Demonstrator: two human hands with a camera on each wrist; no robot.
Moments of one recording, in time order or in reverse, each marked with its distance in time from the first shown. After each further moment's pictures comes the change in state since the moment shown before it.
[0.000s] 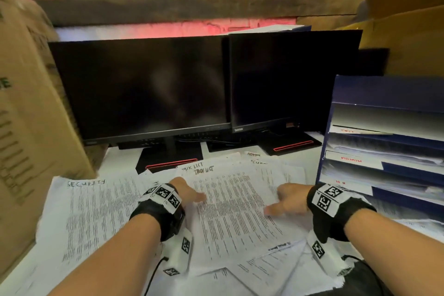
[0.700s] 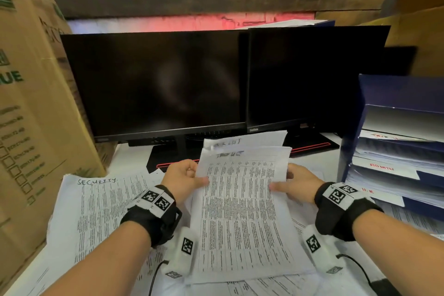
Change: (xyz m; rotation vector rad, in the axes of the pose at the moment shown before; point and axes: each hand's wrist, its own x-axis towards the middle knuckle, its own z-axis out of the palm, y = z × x) left_hand 0.019 -0.027 -0.016 -0.708 0.140 0.362; right_hand 0.027 -0.030 -0.004 0.705 0.303 -0.215
